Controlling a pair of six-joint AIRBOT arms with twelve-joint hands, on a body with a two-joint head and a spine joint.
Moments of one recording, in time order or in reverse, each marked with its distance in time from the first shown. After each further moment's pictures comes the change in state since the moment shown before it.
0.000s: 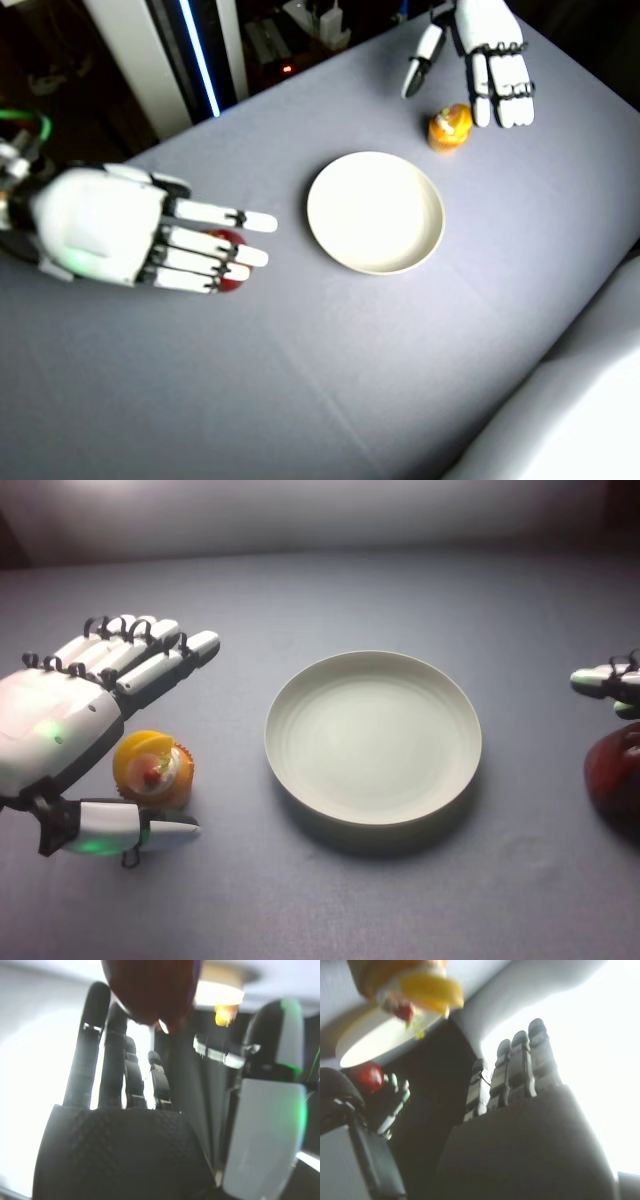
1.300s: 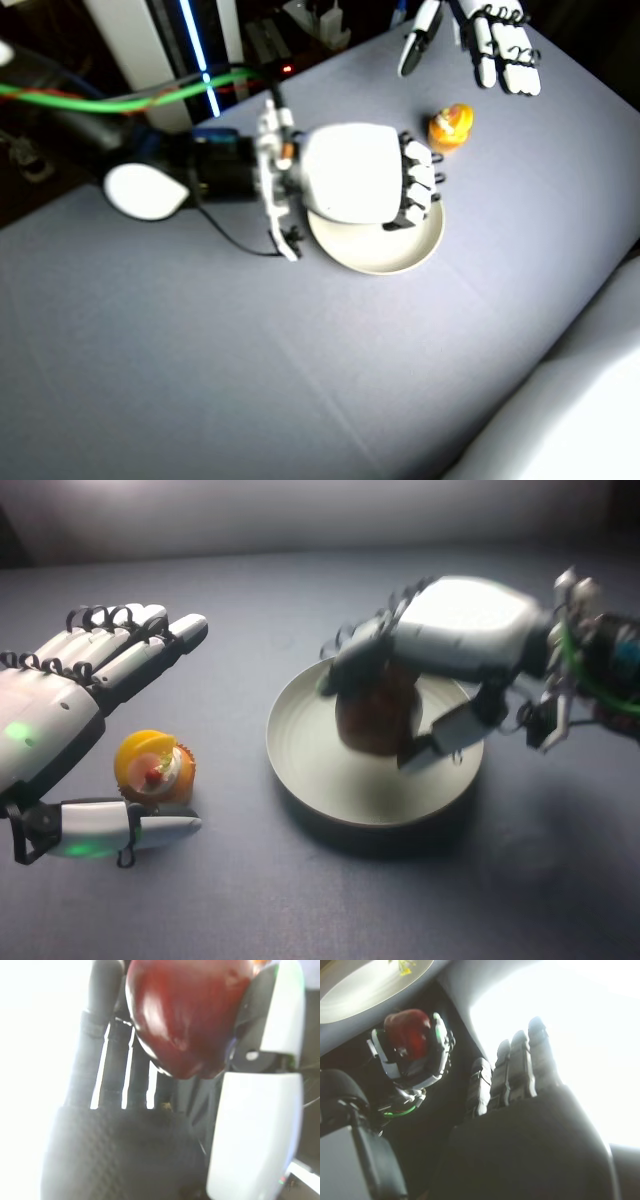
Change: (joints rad) left arm 0.056 0.008 -0.012 0.027 -0.129 -0.116; right arm 0.550 -0.444 0.241 -0.420 -0.304 0.059
